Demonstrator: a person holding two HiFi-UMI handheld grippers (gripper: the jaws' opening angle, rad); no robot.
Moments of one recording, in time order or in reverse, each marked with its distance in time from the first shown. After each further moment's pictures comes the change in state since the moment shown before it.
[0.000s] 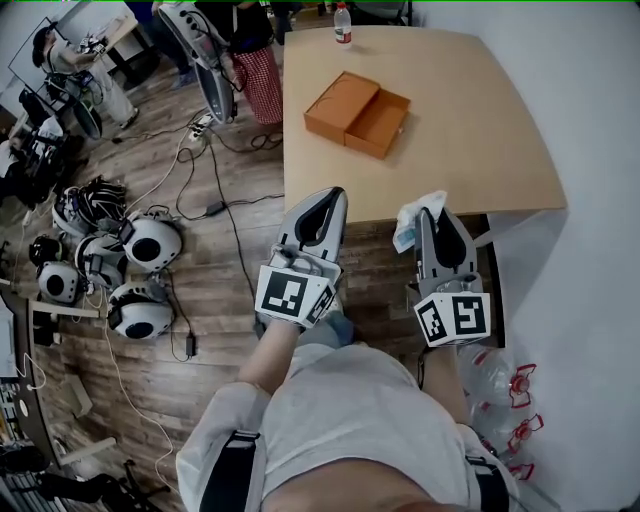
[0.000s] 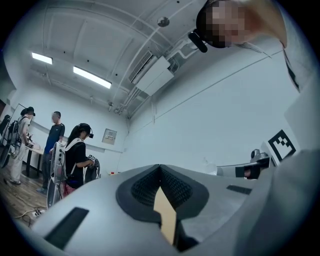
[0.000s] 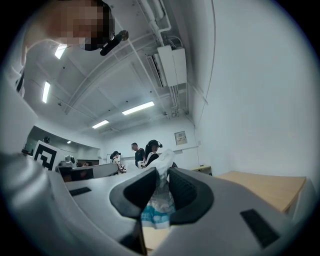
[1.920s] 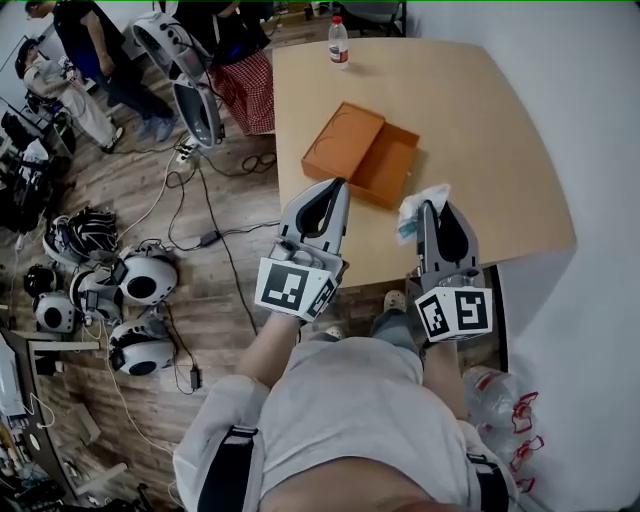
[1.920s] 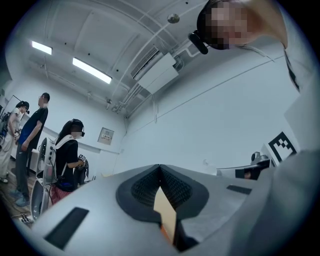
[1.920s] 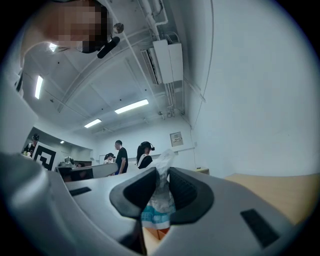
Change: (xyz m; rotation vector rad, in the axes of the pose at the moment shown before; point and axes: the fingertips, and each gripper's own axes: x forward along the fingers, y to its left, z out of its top) left arm 0.140 0.111 -0.025 -0.015 -0.028 -0.051; right arm 0.165 -0.053 -0.016 0.001 -0.028 -0.053
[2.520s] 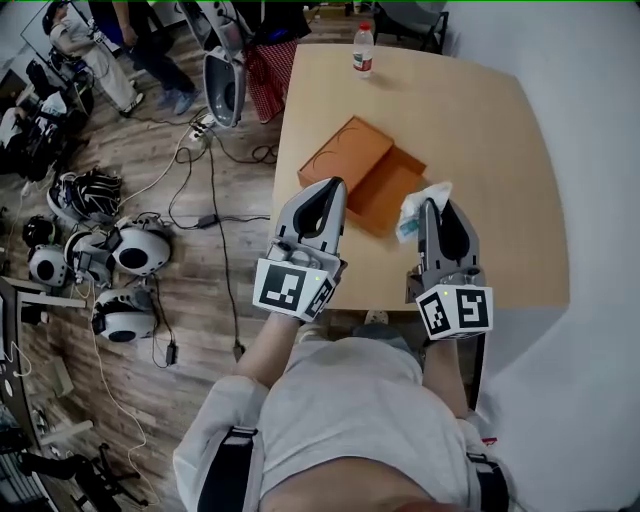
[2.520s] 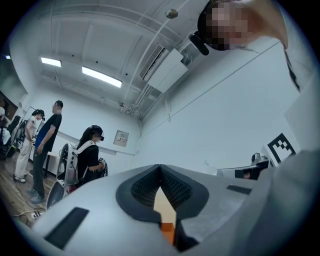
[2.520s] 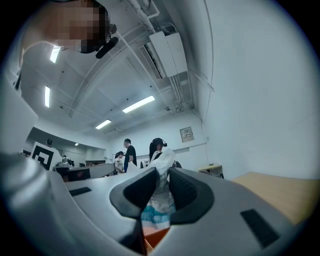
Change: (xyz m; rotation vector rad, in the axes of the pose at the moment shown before) left arm 0.062 0.023 -0.013 0.008 -0.015 0.198; right arm 0.078 -0.060 0.000 0.027 0.041 0.156
